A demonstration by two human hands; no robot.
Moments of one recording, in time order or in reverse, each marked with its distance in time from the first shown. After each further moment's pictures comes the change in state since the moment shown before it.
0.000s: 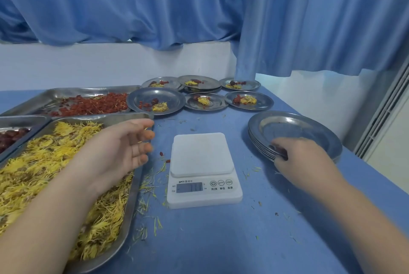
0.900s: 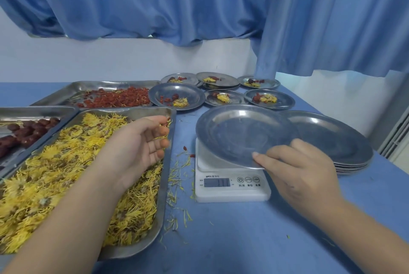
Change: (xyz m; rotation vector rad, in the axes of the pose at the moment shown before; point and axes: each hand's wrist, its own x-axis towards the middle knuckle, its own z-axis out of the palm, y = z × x) left_hand -0.008 -0.004 -0.016 -0.078 0.131 0.023; right_hand -0.018 -0.051 0.027 0.002 0.661 -0.789
